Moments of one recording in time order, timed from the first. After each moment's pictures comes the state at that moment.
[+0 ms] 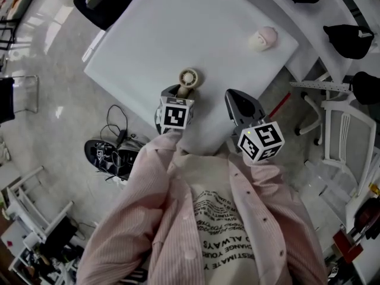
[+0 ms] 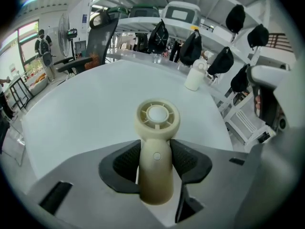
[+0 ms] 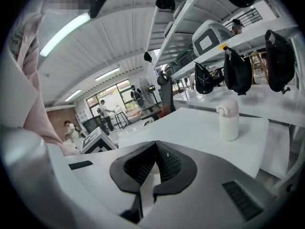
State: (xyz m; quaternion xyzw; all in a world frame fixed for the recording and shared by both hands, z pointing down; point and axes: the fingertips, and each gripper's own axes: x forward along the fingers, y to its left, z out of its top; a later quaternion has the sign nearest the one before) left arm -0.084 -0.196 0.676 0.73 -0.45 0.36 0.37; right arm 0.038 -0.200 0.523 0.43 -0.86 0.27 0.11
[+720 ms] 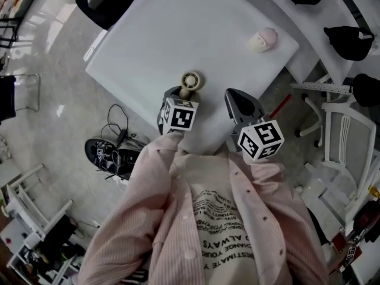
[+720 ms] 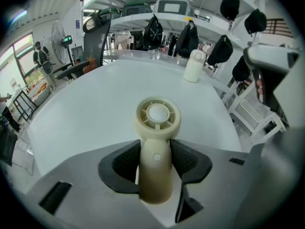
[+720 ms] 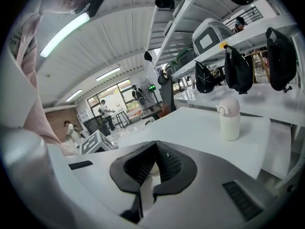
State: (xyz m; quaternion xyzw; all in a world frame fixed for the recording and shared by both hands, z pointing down) left arm -0.080 -0.190 0.684 0.72 -0.46 0.40 0.33; right arm 0.040 -0.204 0.527 0.42 -0.86 0.27 0.11
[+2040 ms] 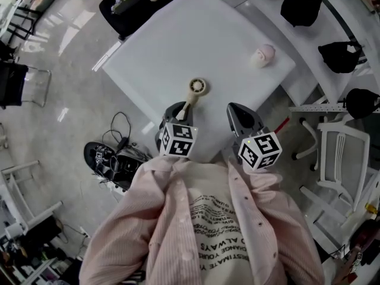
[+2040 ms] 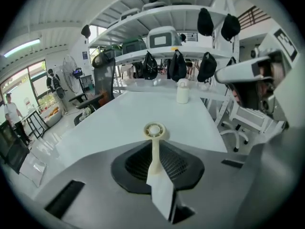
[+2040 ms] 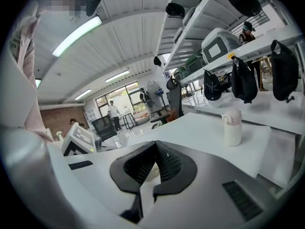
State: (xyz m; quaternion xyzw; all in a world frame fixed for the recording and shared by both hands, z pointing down) left arm -0.093 -0.150 0.591 0.75 -0.53 0.34 0.20; right arm 0.037 -0.164 0.492 0.39 -0.88 0.24 0.09
